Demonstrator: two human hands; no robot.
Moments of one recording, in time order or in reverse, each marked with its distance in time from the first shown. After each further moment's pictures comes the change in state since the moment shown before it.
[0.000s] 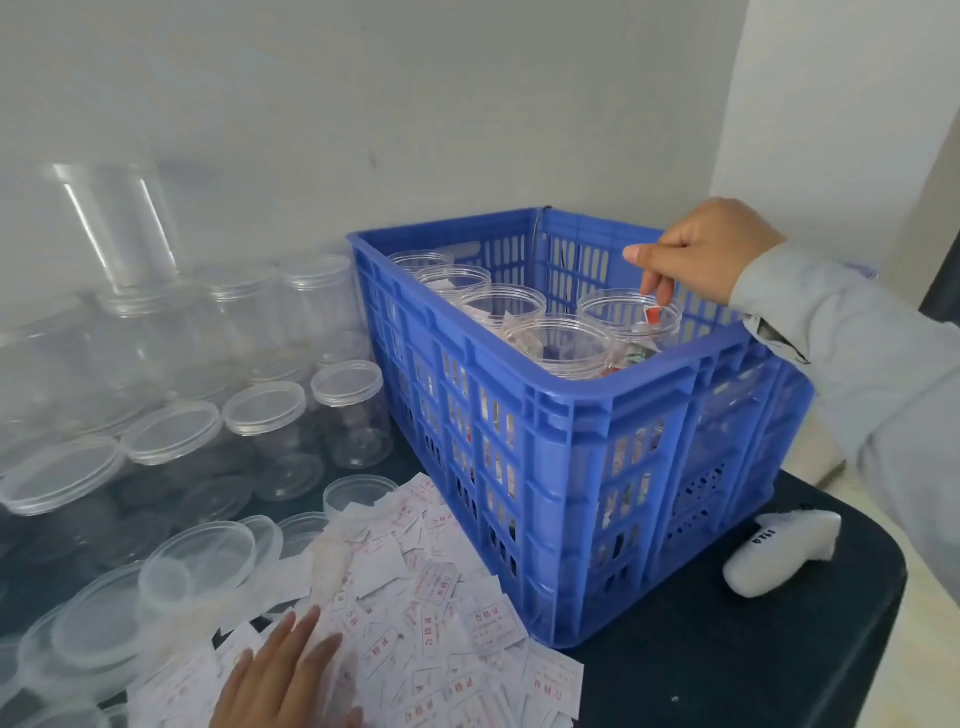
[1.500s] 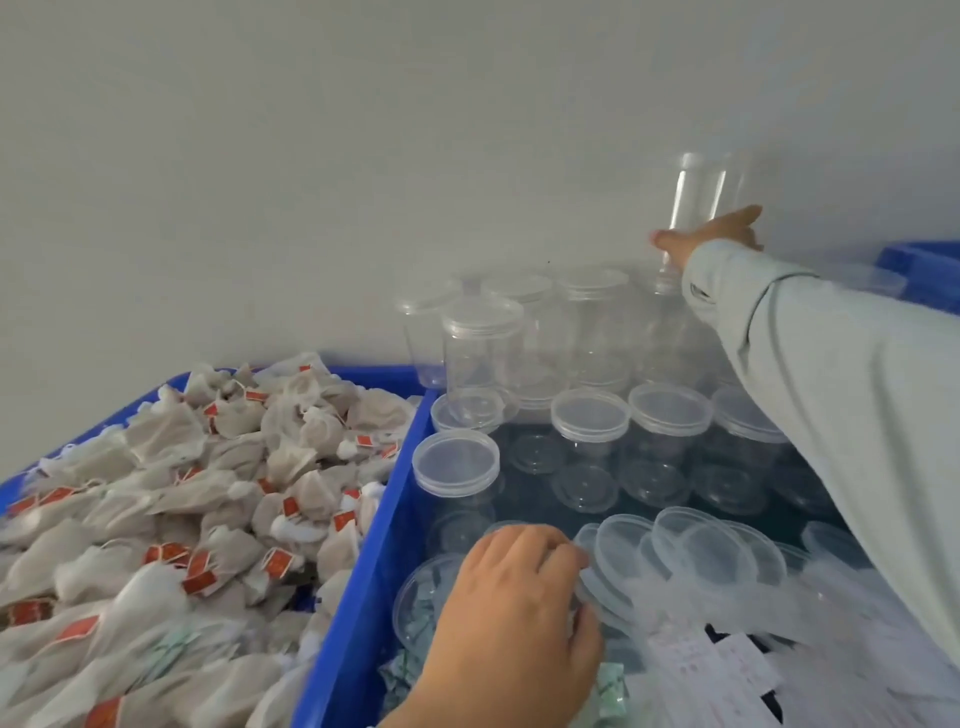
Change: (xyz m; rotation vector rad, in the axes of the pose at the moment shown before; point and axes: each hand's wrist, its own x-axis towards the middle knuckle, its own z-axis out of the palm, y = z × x) left_hand -0.045 -0.148 -0.160 0.082 0.027 -0.219; right_hand 0.139 -0.397 0.283 0.411 -0.059 0.308
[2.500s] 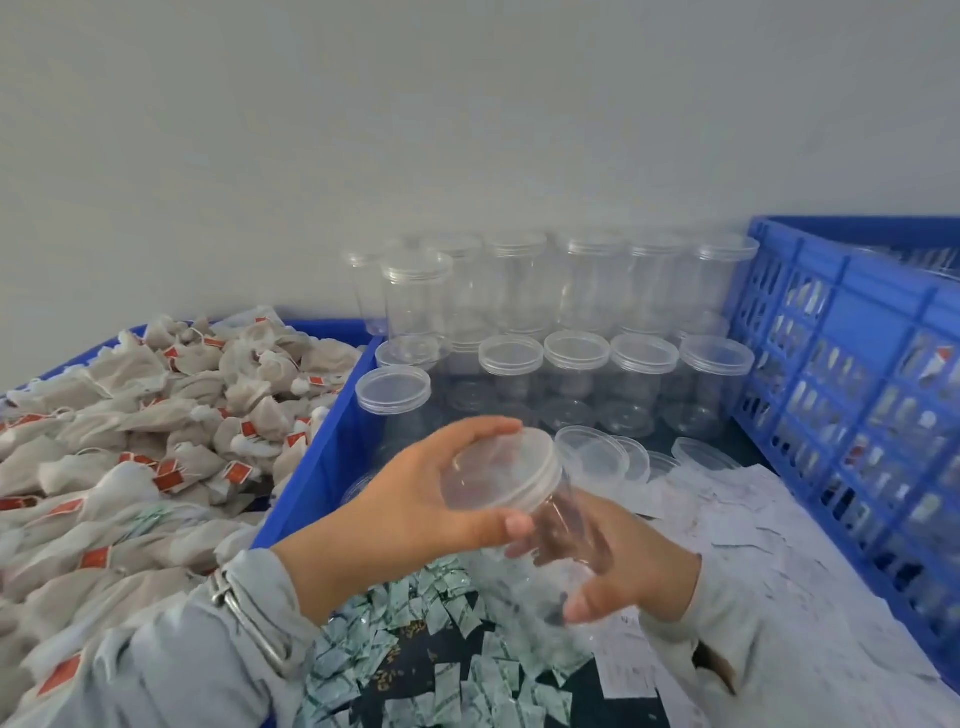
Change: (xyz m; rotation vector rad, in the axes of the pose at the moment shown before) left_hand -0.020 0.035 -0.046 -0.697 -0.238 -0.164; right_hand -0.274 0.204 -0.064 0.489 -1.276 -0.485
